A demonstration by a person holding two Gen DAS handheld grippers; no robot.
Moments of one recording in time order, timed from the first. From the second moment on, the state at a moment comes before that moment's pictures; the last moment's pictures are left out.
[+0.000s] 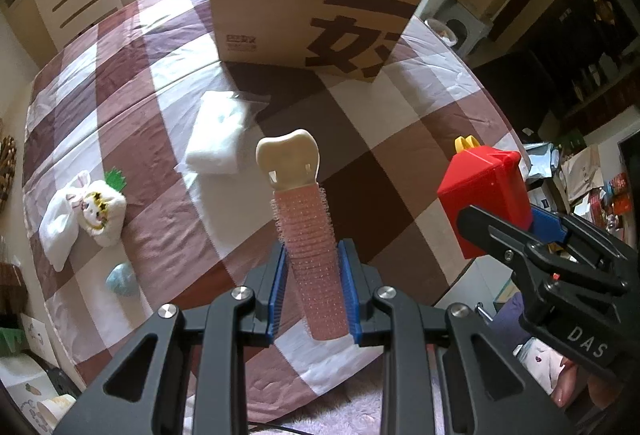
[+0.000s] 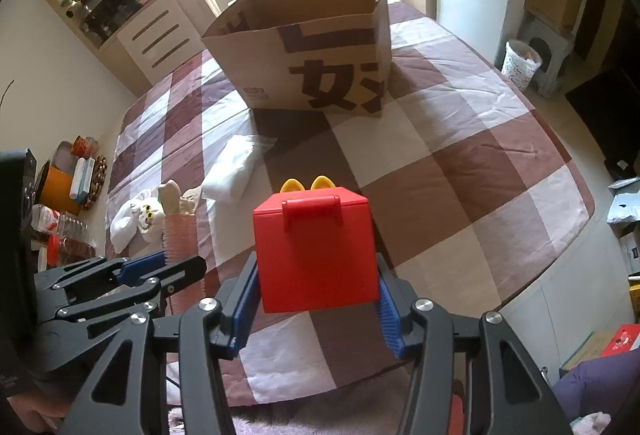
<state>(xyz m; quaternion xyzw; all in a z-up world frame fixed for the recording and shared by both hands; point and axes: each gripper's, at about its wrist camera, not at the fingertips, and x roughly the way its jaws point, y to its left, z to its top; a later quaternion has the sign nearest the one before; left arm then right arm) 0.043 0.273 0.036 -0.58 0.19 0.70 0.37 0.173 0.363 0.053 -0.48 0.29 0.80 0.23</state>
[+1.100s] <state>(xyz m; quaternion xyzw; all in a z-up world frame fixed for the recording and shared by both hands) 0.003 0.345 0.042 -0.56 0.20 0.71 0.37 0.136 0.438 0.057 -0.48 0.29 0.80 0.21</state>
